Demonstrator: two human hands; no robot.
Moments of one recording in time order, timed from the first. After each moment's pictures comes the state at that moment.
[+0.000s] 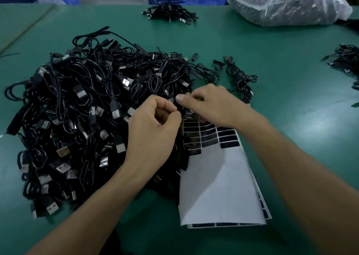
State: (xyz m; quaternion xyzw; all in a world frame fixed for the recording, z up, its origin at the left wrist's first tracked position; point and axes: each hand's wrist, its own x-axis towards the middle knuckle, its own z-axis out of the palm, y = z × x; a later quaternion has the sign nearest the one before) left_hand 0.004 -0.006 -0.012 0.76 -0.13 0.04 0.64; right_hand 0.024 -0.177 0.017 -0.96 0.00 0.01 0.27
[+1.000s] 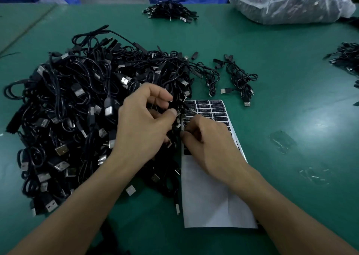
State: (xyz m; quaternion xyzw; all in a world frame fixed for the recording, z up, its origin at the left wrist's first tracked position) left_hand 0.011 0.005 0.001 0.78 -0.16 0.06 0.61; right_hand -0.044 -0.142 -0.026 -0.93 0.02 -0.11 0.36
